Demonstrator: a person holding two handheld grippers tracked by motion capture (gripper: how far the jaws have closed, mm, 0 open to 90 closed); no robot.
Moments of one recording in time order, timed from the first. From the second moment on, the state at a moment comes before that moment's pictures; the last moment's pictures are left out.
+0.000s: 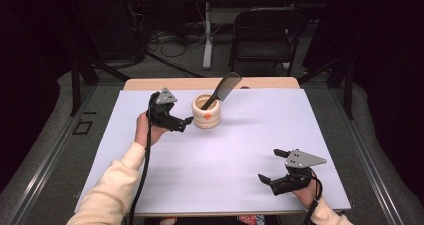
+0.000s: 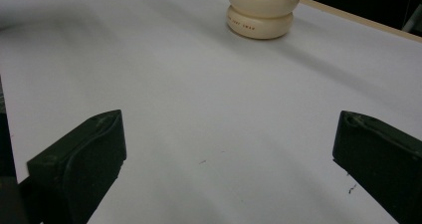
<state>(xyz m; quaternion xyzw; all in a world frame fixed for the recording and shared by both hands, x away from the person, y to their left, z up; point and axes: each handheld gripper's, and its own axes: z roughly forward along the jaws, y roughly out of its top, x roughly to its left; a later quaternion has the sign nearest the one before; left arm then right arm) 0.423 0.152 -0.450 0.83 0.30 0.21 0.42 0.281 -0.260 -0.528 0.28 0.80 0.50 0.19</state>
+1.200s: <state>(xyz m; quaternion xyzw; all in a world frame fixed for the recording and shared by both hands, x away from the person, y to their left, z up) 0.346 0.210 -0.489 0.80 0.34 0.27 0.42 0.281 -0.260 -0.527 0.28 0.80 0.50 0.19</state>
